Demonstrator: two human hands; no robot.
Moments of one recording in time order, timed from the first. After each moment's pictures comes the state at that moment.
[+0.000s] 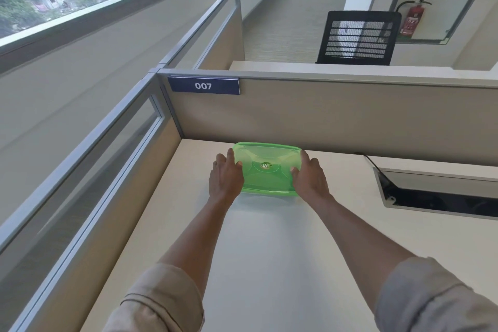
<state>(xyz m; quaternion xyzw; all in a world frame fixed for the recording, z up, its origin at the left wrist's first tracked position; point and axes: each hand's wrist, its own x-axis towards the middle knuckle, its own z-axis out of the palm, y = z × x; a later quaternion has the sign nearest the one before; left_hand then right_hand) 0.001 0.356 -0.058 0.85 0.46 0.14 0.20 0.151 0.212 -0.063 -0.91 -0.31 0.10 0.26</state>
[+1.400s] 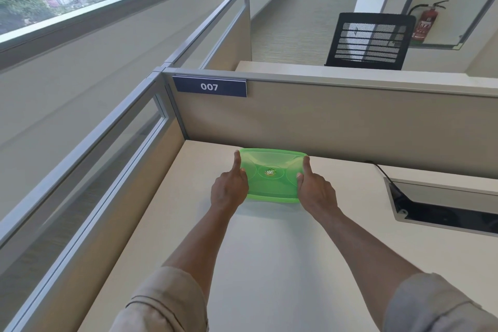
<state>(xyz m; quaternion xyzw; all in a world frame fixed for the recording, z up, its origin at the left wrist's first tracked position) 0.001 0.363 -0.074 0.86 0.47 0.10 0.20 0.154 0.216 -0.076 -0.92 -0.35 0.07 0.16</state>
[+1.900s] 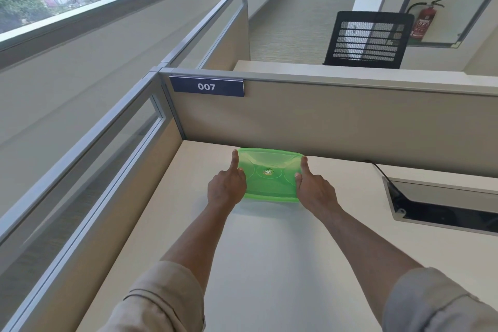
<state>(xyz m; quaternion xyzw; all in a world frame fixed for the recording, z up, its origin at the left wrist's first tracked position) 0.003 0.367 -0.070 0.86 0.47 0.08 0.17 0.159 0.215 -0.069 -0.92 -0.35 0.10 0.13</state>
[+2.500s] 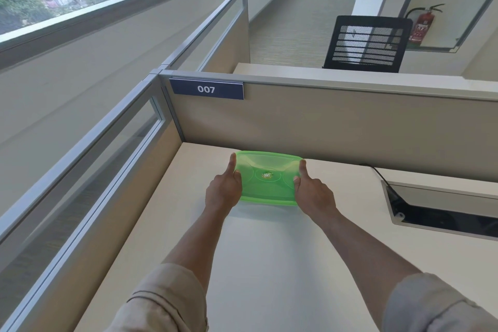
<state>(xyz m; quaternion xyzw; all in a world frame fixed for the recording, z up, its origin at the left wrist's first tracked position) -0.001 0.372 -0.077 0.84 0.48 0.09 0.23 0.157 0.216 -0.069 -0.92 -0.35 0.09 0.13</state>
